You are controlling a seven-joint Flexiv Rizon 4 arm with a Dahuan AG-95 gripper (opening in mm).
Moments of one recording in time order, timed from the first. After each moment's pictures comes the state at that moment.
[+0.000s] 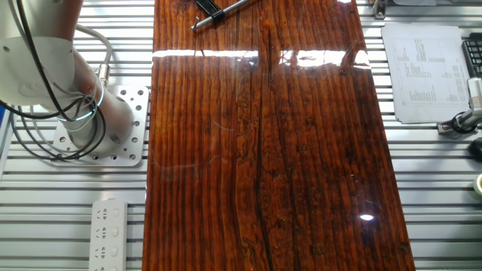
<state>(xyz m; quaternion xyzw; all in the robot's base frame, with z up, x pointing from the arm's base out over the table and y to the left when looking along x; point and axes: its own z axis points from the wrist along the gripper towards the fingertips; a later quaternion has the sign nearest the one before) 0.465 0.469 0.111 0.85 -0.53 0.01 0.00</state>
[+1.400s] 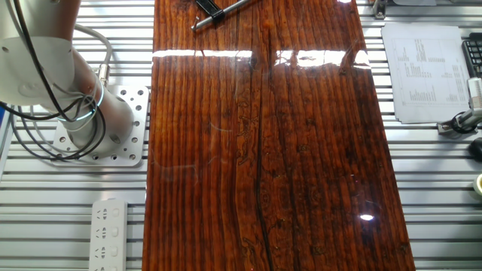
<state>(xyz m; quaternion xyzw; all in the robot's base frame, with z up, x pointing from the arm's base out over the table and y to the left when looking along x) 0.462 0.470 0.111 0.88 -0.47 0.03 -0.01</state>
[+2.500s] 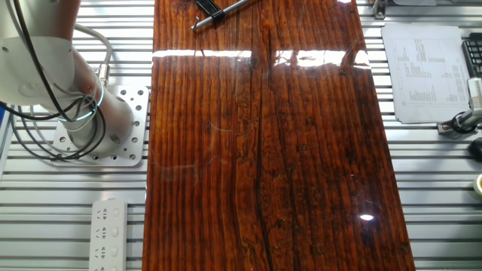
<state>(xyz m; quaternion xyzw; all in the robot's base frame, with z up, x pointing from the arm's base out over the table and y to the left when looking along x) 0.463 0.469 0.111 0.83 -0.56 0.03 -0.01</state>
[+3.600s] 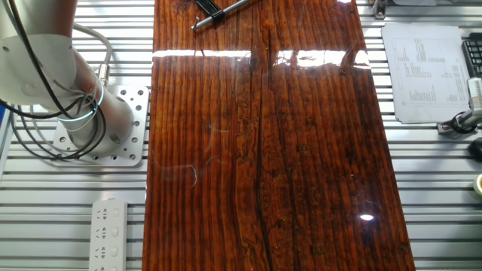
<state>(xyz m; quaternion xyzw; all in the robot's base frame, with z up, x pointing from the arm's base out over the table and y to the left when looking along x) 0.464 0.458 0.110 0.71 -0.70 0.04 -0.02</state>
